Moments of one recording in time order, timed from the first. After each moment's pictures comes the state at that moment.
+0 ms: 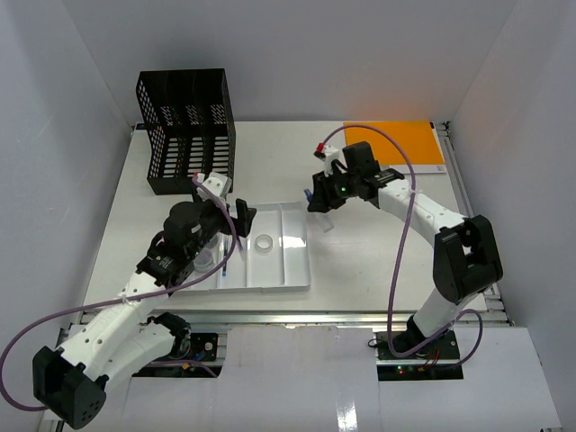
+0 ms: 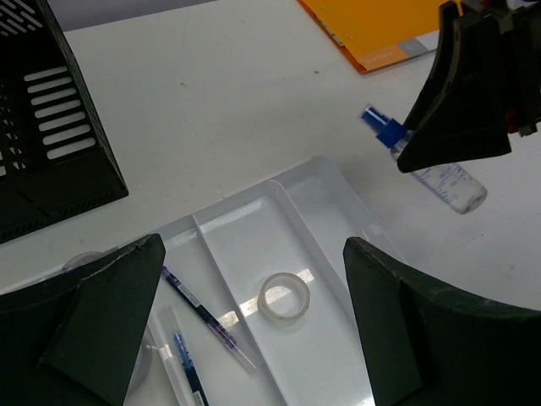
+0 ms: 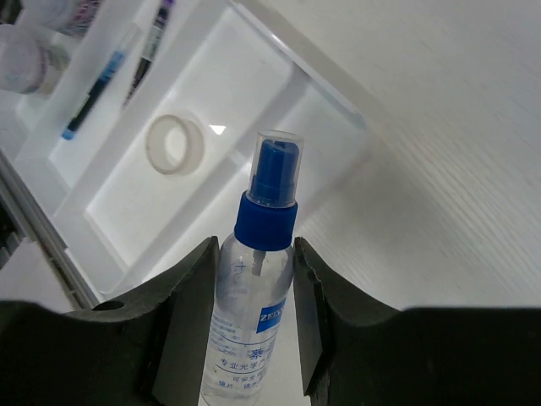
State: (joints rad) left arm -0.53 0.85 0.68 -0.02 -0.04 -0.09; right arm 0.45 1.65 1.22 -0.37 -0.52 -0.01
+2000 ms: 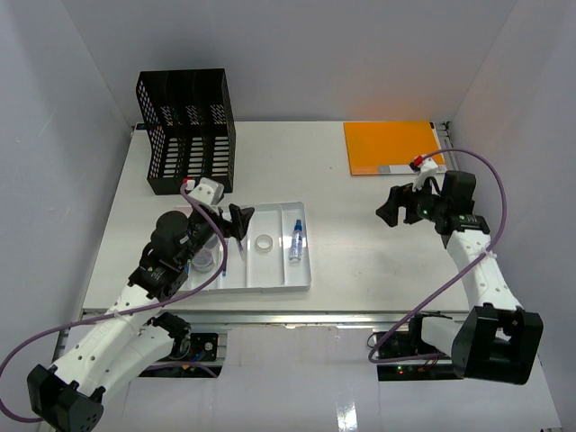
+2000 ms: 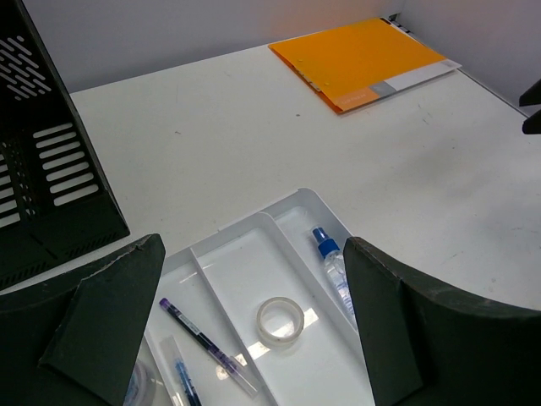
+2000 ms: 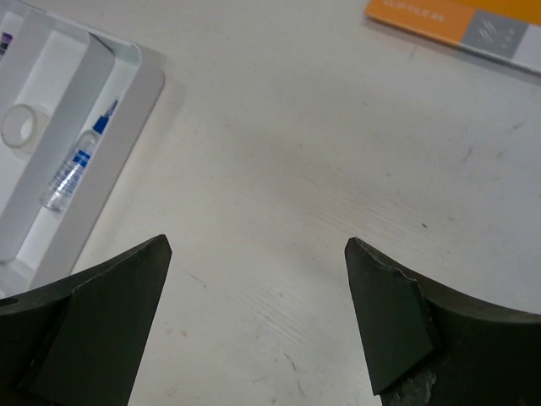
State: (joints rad) left arm -0.53 0.73 0.63 0.06 0.01 -0.05; right arm -0.06 1.15 0.84 -0.34 -0.64 -0.19
